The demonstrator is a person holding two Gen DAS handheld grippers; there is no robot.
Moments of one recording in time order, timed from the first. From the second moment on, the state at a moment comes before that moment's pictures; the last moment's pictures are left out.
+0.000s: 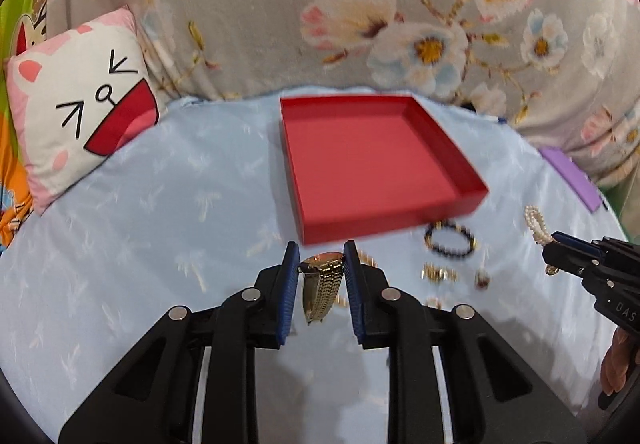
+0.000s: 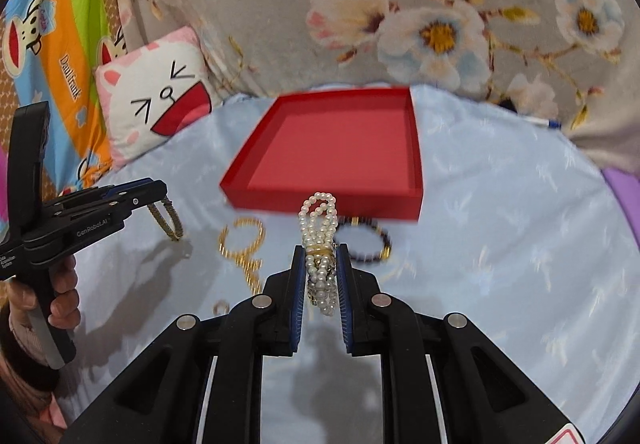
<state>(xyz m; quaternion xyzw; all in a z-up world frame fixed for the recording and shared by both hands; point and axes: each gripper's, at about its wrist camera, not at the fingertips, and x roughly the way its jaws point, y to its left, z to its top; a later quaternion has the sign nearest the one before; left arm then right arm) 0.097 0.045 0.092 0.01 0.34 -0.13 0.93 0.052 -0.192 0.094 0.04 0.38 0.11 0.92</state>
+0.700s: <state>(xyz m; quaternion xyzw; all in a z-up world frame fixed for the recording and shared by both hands) 0.356 -0.028 0.085 0.03 0.40 -0.11 0.91 0.340 -0.207 0.062 0.05 0.45 0.03 0.89</state>
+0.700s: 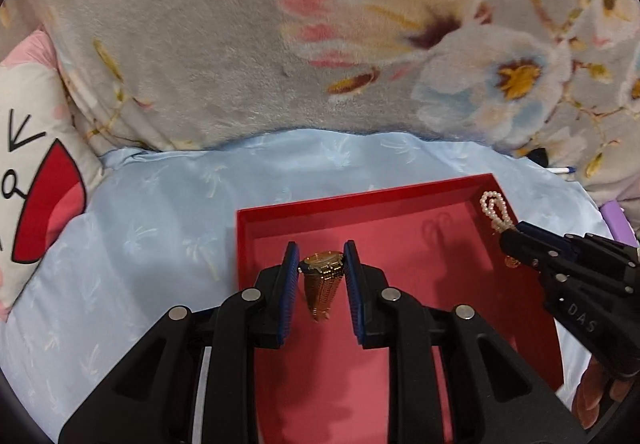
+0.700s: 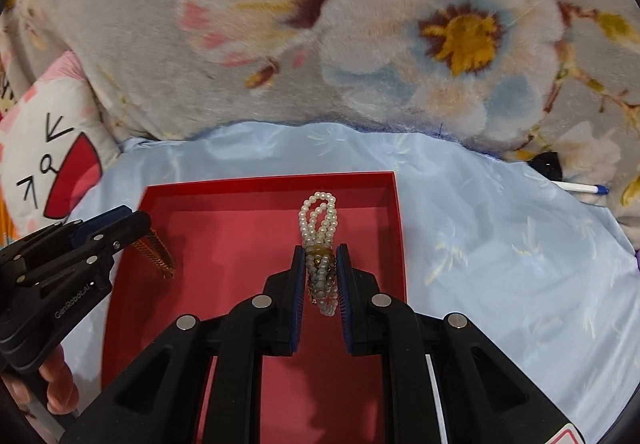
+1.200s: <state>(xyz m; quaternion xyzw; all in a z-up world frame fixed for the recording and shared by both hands) 0.380 -0.044 0.066 0.06 0.39 -0.08 0.92 0.370 -0.218 0.035 0.06 0.45 0.01 0.89</state>
